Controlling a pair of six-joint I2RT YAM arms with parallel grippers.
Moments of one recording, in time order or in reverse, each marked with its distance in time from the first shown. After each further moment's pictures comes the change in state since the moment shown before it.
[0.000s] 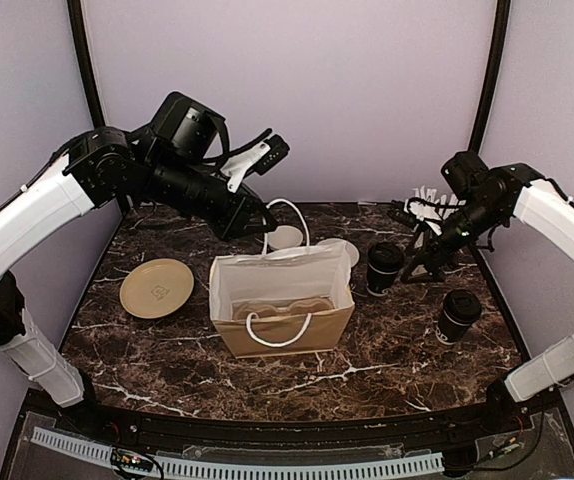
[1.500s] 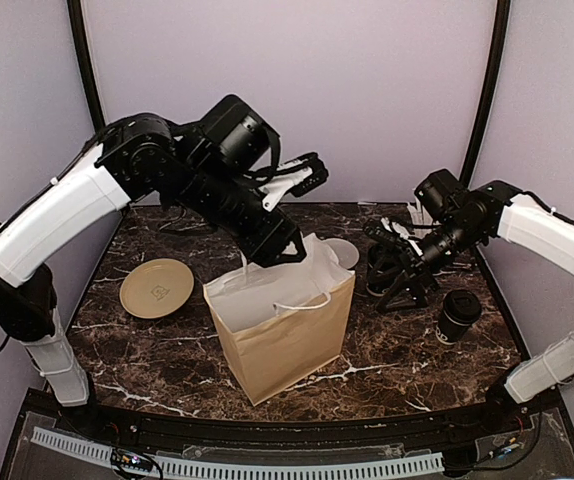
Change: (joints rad) left arm -0.142 0.225 0.301 -0.270 -0.125 -0.043; right arm 0.166 0.001 -0.118 0.101 -0.286 0.014
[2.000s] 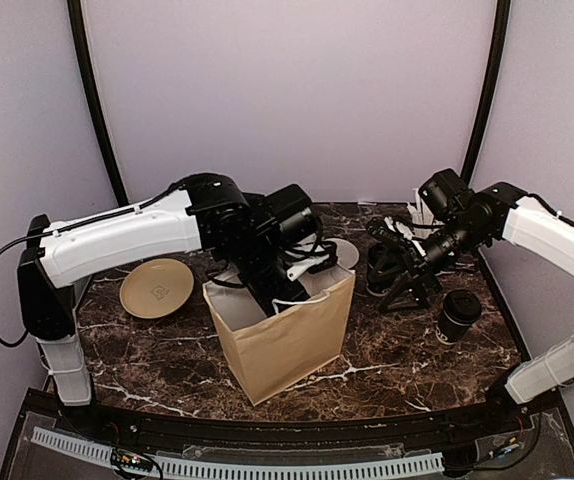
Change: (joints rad) left arm 0.000 0.111 -0.284 0.035 0.040 -0.033; right arm 0.000 -0.031 -0.016 0.016 0.002 0.004
